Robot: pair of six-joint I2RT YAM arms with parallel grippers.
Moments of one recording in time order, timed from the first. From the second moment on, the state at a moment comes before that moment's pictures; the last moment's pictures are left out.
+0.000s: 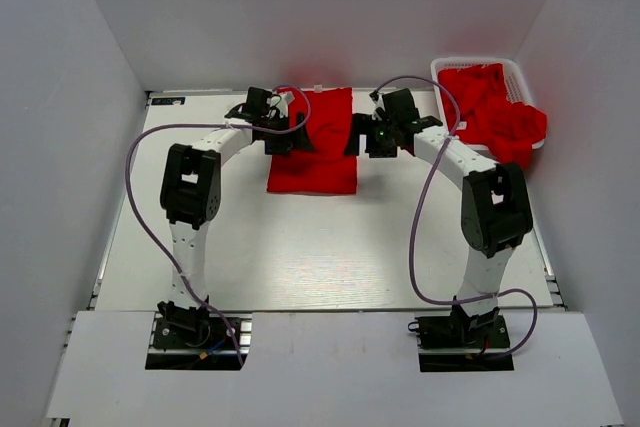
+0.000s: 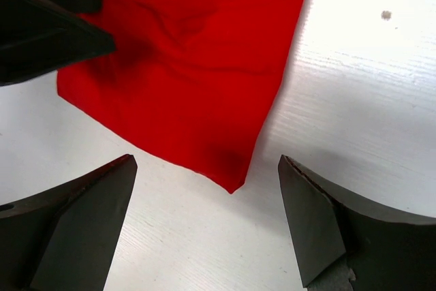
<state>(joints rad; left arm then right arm) -0.28 2.21 1.71 -0.38 0.49 -0.27 0.39 1.89 1.46 -0.40 -0.30 0.32</state>
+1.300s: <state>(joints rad) -0.25 2.21 1.92 -0.49 0.27 -0.28 0.39 1.81 1.38 -0.42 -0.18 0.31</state>
